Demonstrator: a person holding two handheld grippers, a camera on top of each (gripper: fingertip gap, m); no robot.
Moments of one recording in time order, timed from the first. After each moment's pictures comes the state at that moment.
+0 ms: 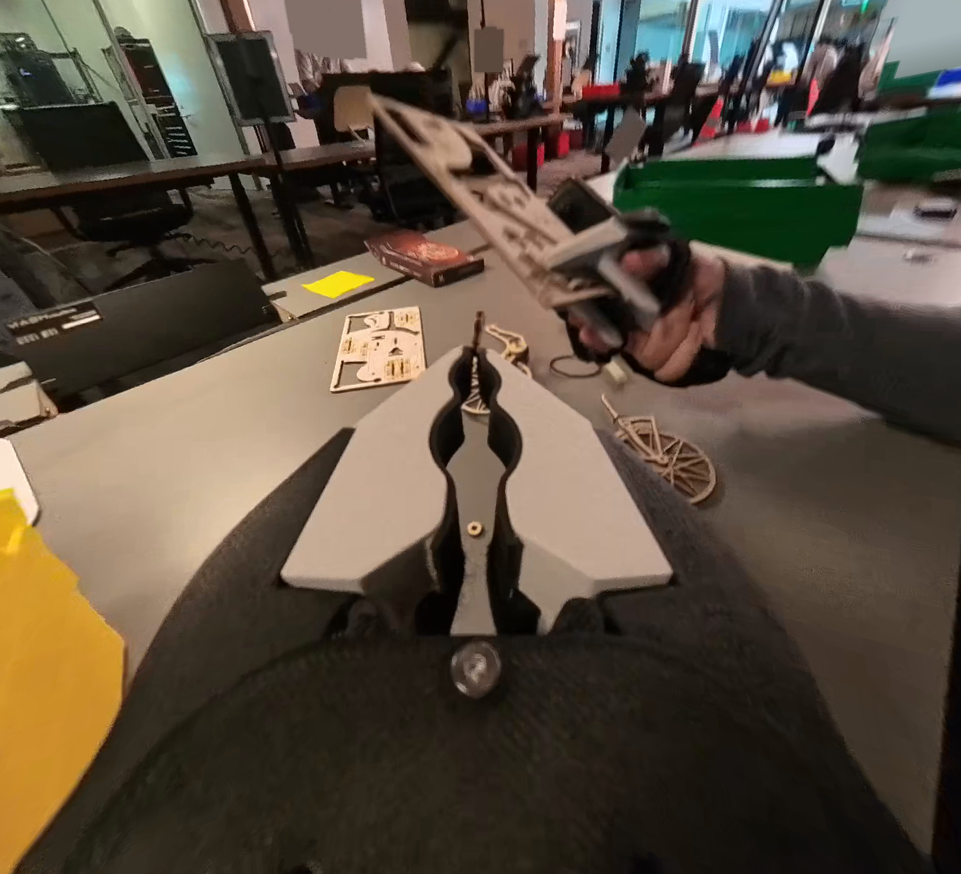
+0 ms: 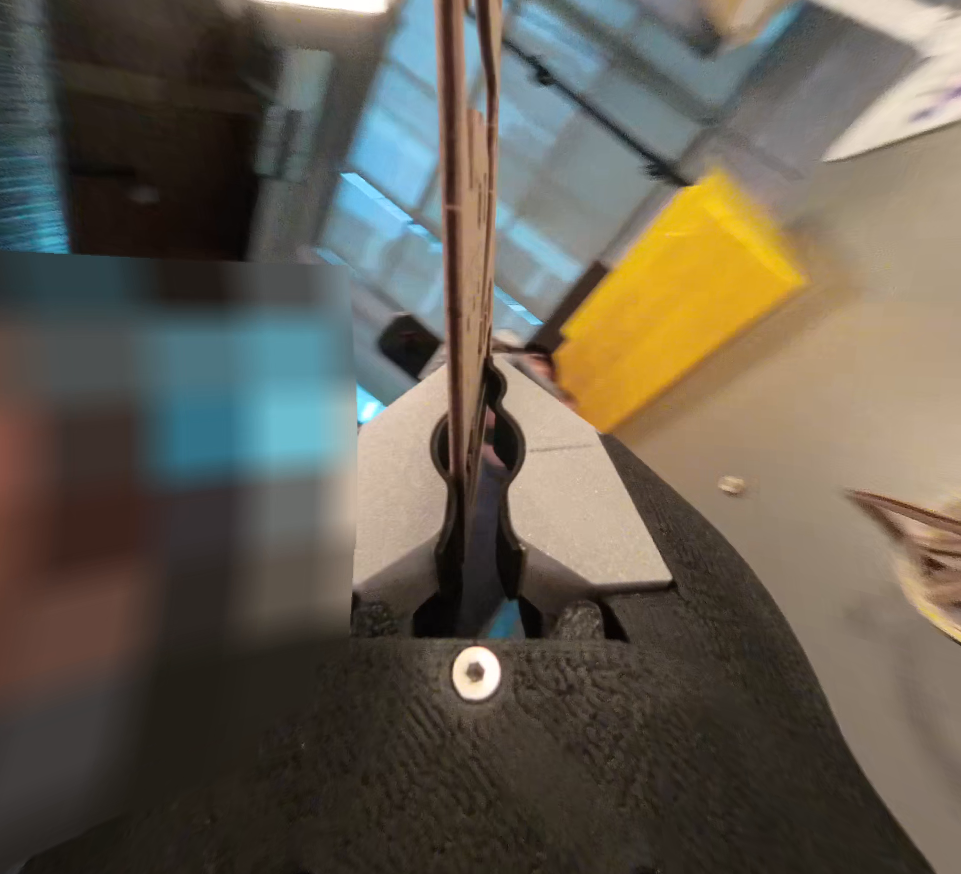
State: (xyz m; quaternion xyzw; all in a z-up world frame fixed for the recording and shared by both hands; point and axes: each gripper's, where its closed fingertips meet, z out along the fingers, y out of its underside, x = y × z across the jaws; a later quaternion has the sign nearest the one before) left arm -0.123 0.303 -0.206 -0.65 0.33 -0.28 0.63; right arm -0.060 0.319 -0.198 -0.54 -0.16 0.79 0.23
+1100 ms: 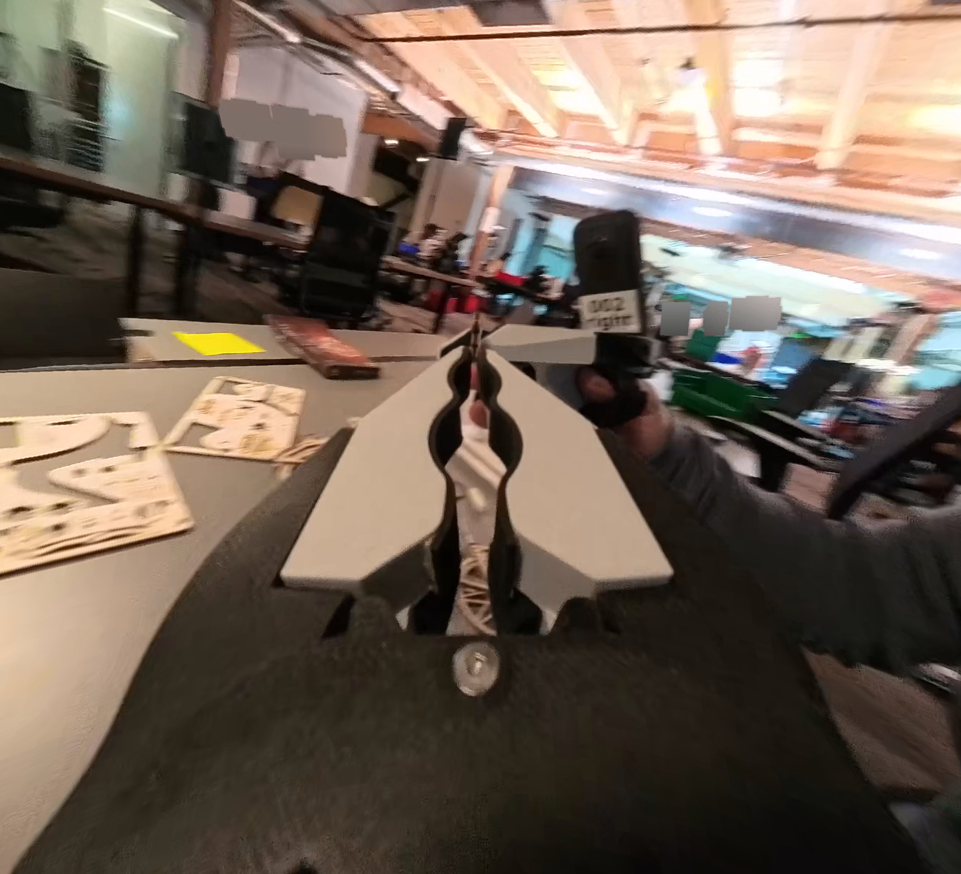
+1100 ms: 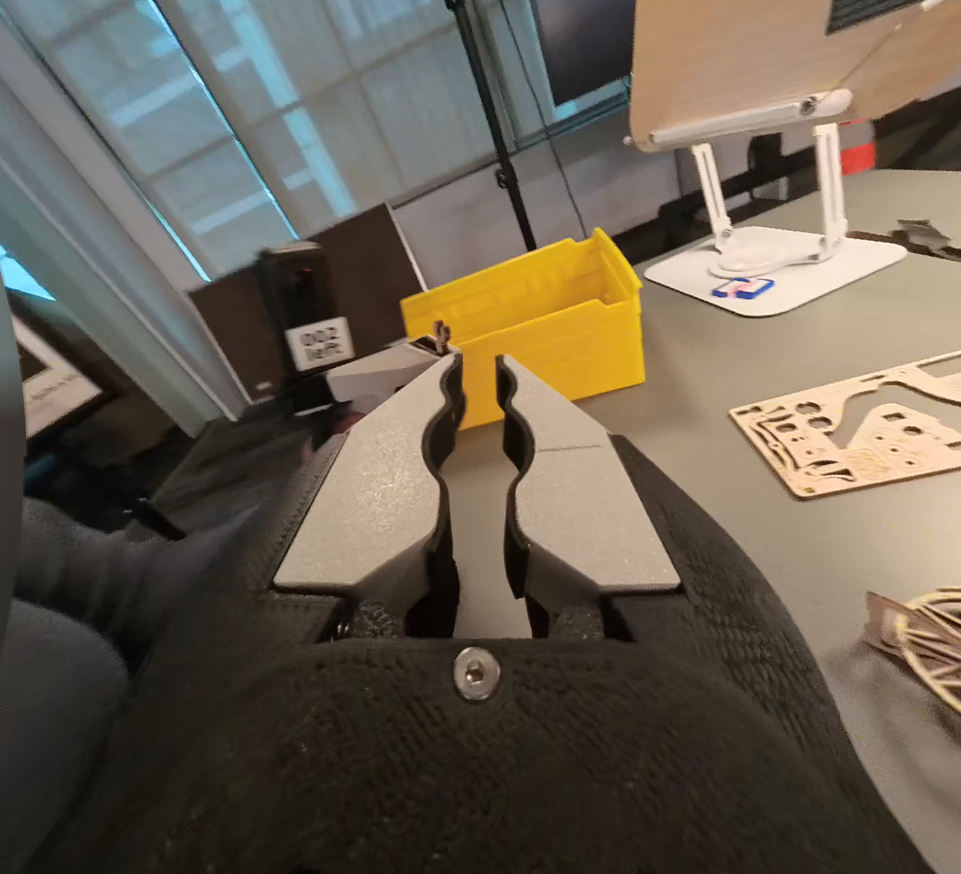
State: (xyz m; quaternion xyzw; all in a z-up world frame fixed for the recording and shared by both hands) left arm -0.103 0.278 -0.161 -0.58 0.20 -0.48 0.63; right arm -0.115 0.291 -0.167 -0.62 -0.33 0.54 0.46
